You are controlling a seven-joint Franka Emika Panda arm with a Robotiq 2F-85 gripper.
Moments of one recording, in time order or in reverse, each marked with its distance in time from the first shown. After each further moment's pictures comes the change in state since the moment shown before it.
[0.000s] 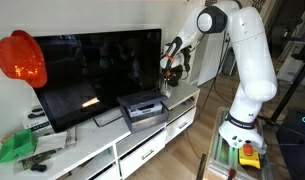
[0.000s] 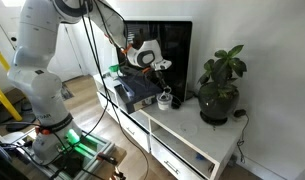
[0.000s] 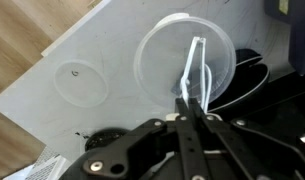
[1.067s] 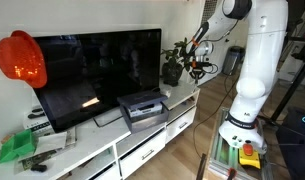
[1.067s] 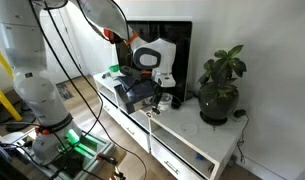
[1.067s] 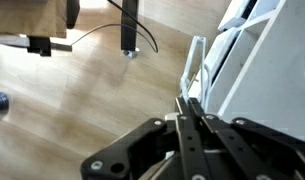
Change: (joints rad) arm -0.309 -0.273 -0.081 -0.198 0.054 -0.471 0.084
